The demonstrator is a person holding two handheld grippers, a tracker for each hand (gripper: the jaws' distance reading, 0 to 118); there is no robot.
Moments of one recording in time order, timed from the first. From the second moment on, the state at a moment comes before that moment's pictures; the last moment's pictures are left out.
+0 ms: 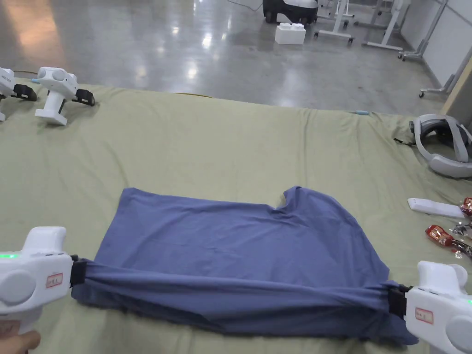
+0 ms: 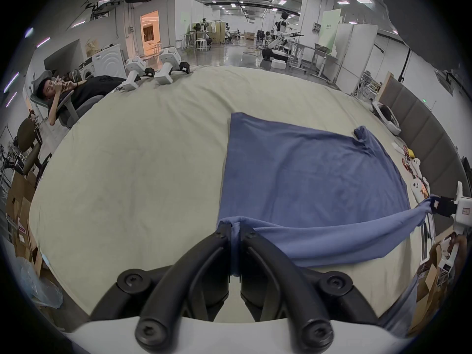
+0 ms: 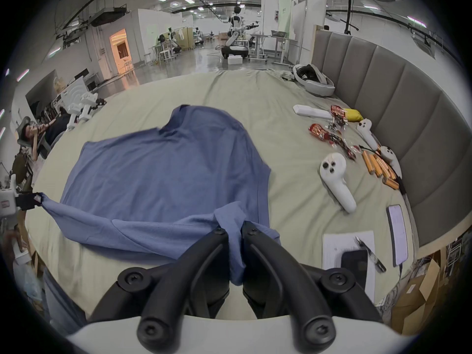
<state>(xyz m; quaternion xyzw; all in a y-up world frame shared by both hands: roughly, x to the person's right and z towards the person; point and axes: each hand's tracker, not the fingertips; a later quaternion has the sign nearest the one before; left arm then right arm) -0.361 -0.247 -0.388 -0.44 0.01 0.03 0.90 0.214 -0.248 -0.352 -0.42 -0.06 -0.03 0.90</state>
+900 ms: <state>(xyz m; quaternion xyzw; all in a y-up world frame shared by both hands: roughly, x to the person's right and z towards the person) -0.332 -0.250 -0.429 -0.38 0.00 0.06 0.92 0.187 -0.245 -0.400 -0.30 -0.08 -0.03 0.95</state>
